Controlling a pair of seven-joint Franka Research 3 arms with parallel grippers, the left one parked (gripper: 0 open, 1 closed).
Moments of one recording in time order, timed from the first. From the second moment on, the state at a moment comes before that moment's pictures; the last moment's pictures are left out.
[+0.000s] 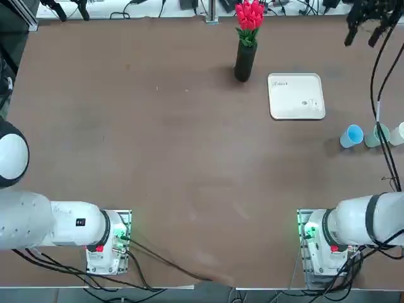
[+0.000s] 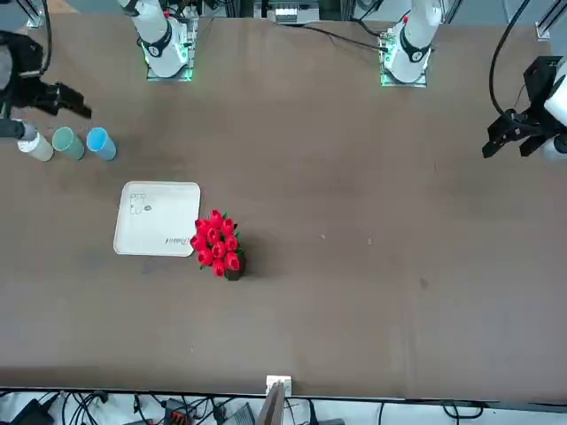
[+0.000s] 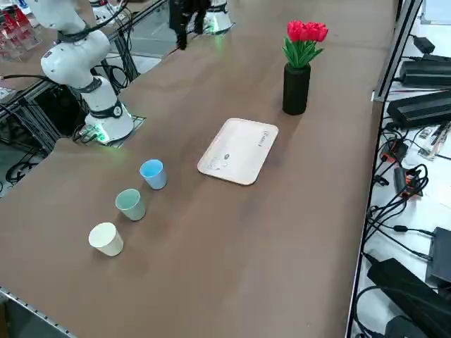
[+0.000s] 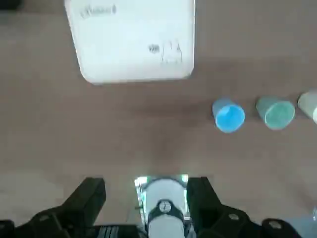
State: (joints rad) arm -0.04 -0.02 0.02 -1.64 0.01 1.28 0.07
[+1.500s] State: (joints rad) arm -0.29 -0.08 -0.01 -2.46 -0.15 2.12 -0.10
